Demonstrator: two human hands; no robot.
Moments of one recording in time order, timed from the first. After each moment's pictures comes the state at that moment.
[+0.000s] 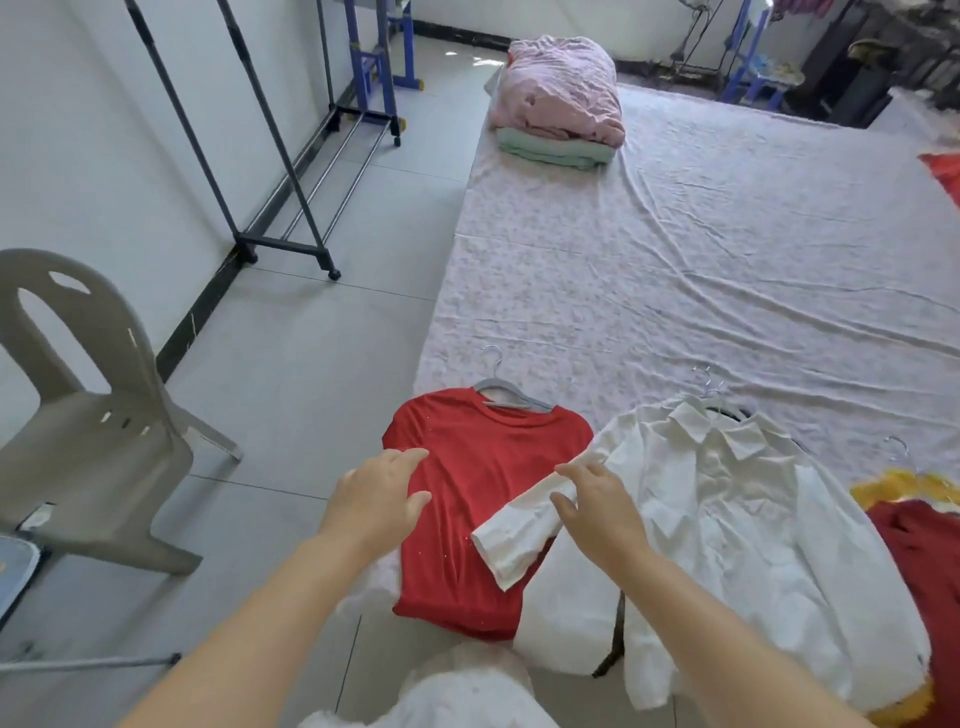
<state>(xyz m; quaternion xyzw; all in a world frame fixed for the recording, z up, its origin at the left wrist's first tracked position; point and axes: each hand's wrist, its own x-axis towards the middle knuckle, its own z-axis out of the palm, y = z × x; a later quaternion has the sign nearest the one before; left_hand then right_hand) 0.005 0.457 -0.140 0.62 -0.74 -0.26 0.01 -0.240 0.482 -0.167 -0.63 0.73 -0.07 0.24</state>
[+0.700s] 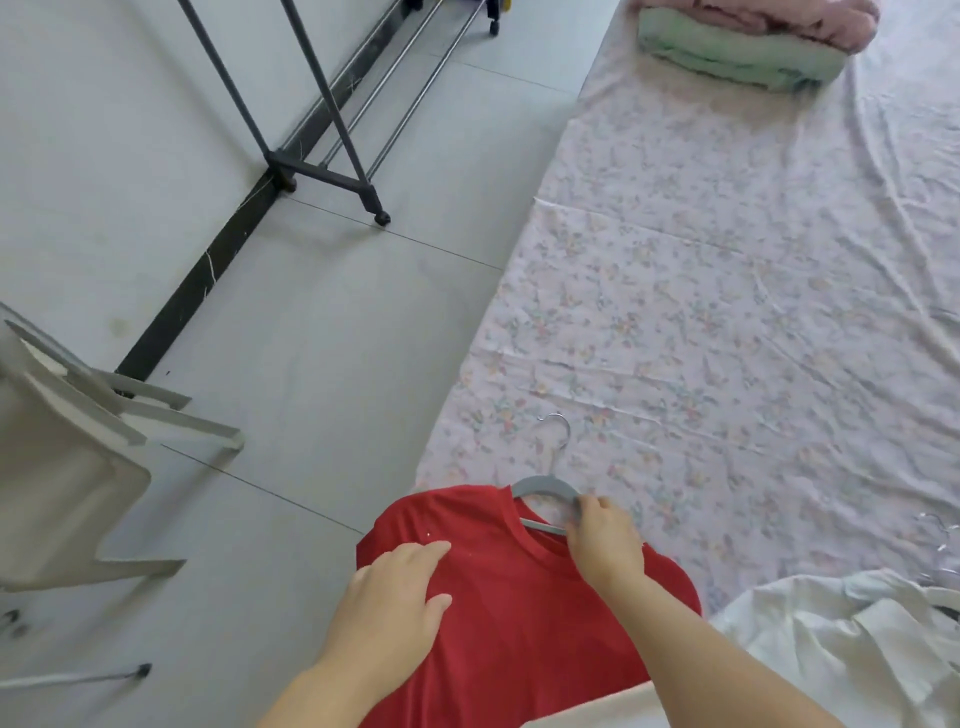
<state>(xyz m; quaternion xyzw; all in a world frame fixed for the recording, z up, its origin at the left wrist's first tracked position) -0.048 0.250 -0.310 0.68 -0.64 -0.35 -0.05 -0.267 0.176 -0.419 -0.61 0.72 0.12 0.31</state>
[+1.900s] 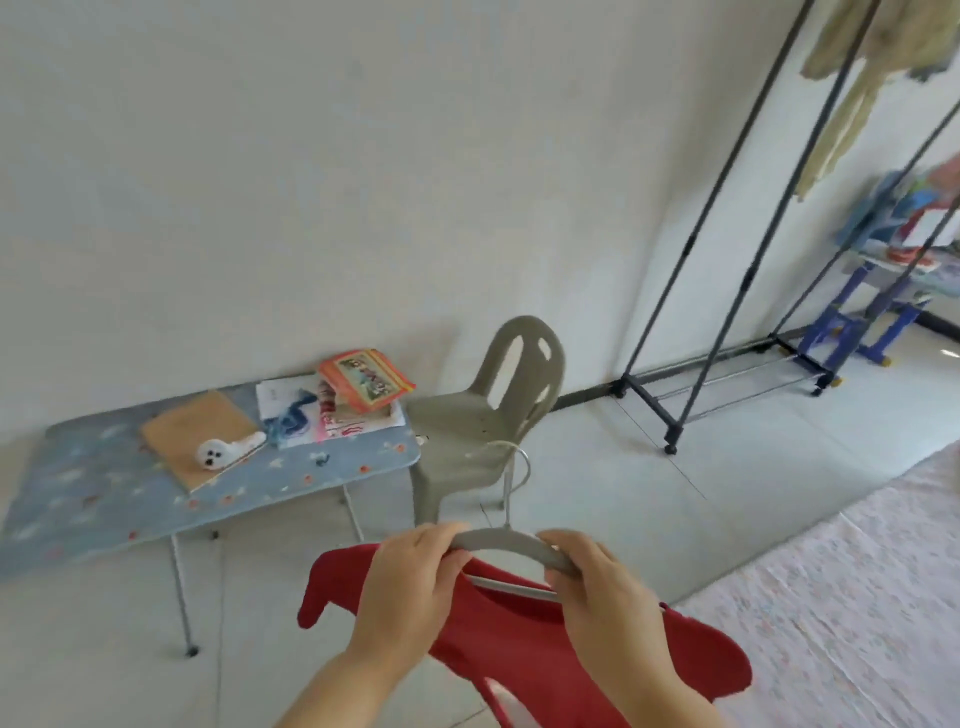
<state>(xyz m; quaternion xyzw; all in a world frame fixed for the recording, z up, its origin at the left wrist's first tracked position) 0.108 0.617 -0.079 0.83 -0.40 0.01 0.39 -0.028 0.488 -0.039 -0.91 0.28 -0.13 0.27</state>
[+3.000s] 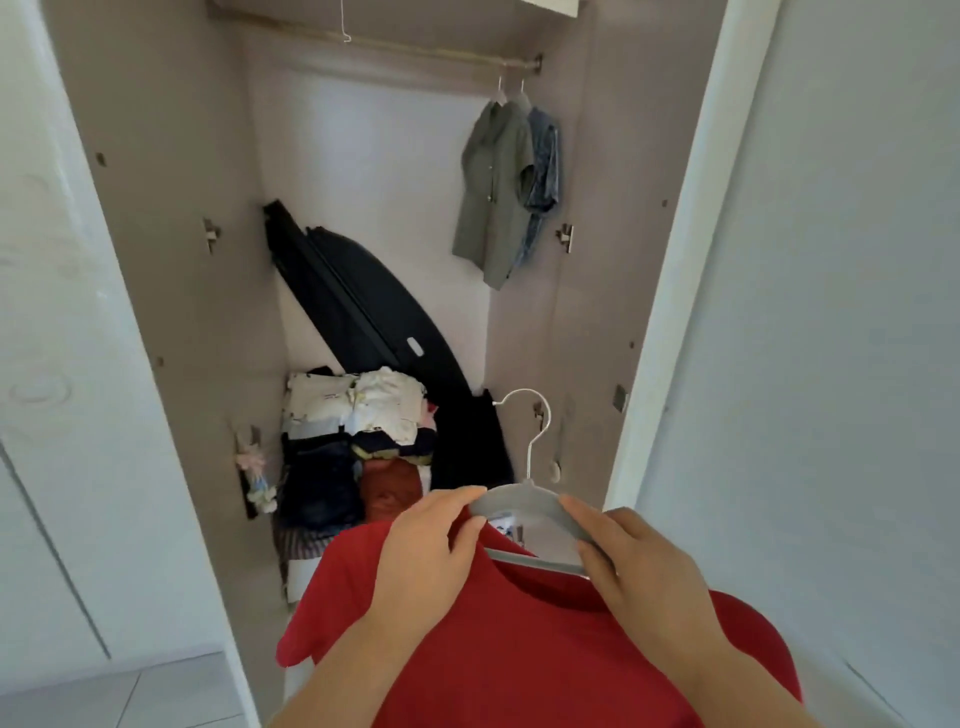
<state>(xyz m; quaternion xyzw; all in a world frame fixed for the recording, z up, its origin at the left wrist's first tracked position) 0.193 1.312 0.054 0.82 0.33 0.42 0.20 0.360 1.191 0.070 -0.71 -0.62 -0.21 0.27</state>
